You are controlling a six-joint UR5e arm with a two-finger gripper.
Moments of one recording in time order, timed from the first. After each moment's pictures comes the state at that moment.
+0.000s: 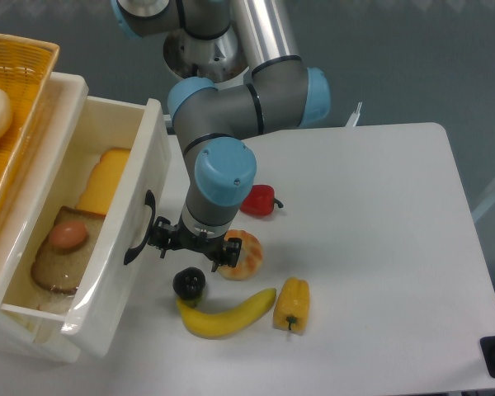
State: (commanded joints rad) arm 2.28 -1.96 -1.57 -1.20 1.32 0.49
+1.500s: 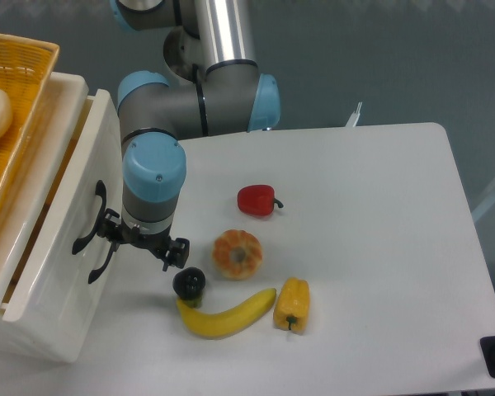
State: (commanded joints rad) arm 2.16 -1.95 -1.58 -1.19 1.34 0.49
